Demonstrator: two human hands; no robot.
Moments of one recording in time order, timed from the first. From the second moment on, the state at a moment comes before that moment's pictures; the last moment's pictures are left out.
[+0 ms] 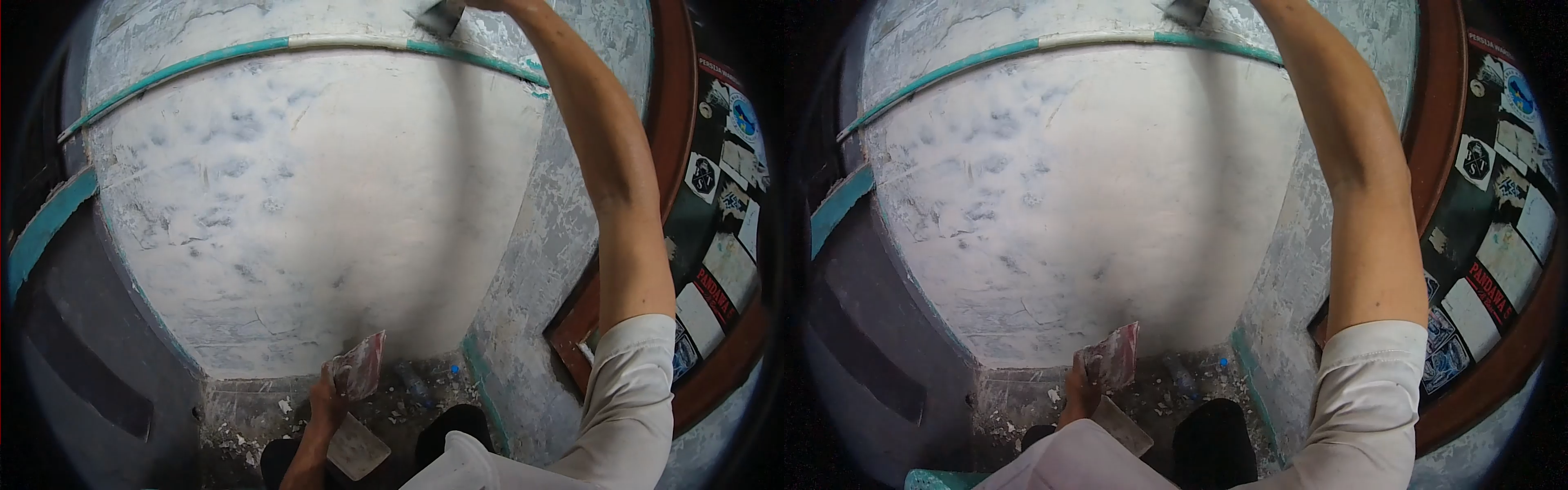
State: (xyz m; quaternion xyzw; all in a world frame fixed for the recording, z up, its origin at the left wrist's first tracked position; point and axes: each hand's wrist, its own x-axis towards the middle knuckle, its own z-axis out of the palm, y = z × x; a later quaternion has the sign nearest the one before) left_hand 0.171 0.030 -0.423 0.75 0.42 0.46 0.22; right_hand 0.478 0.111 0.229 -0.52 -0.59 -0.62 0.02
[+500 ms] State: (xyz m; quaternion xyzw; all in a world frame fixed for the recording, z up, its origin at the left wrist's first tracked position) left_hand 0.177 0.032 -0.430 0.77 0.42 0.44 0.20; right_hand 0.486 0.138 0.215 -0.57 -0.56 -0.60 0.02
